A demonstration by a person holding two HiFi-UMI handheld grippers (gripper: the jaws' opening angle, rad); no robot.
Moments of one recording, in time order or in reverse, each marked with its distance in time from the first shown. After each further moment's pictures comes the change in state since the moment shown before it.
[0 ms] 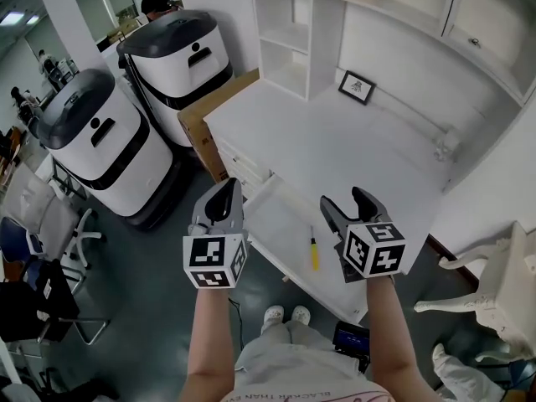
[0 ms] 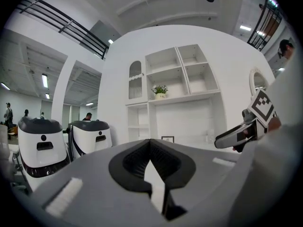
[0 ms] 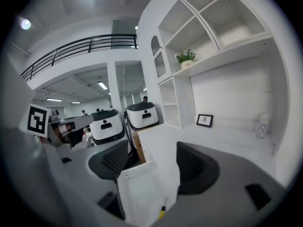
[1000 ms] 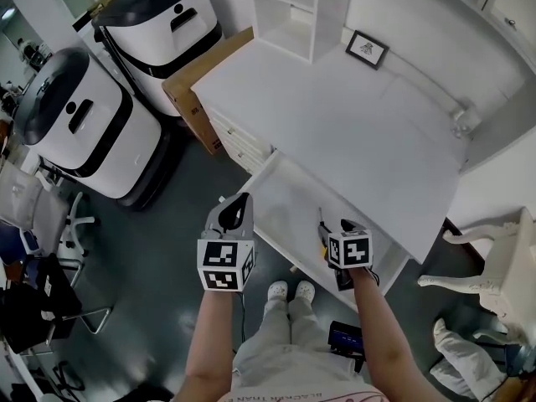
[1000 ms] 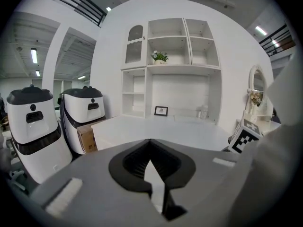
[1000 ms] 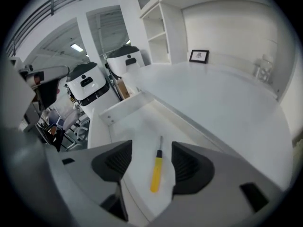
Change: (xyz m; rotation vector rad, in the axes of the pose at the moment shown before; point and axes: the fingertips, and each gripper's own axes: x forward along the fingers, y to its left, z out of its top) left arm 0.031 -0.002 -0.149 -0.074 0.314 -0.116; right arm 0.073 -0.024 -0.247 0.117 0.585 -0.105
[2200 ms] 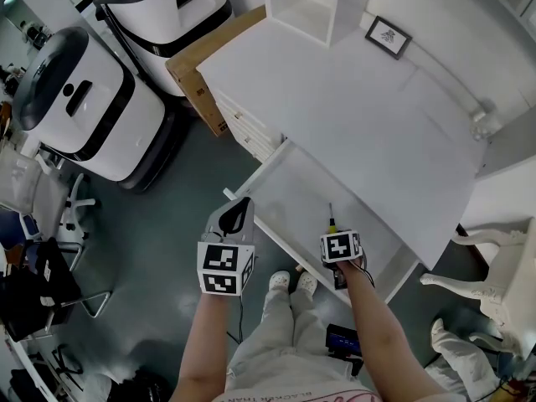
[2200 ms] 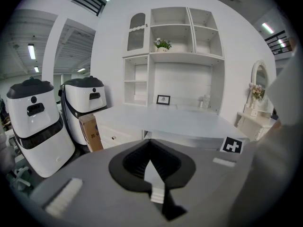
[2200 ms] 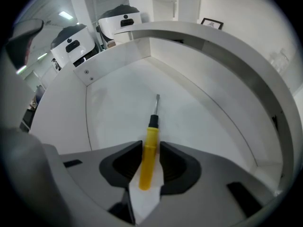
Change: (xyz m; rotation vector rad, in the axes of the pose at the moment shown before) left arm 0.006 0.017 -0.049 -0.006 0.115 0.005; right arm 0.085 -0.016 -0.087 -0.101 0.316 -0.110
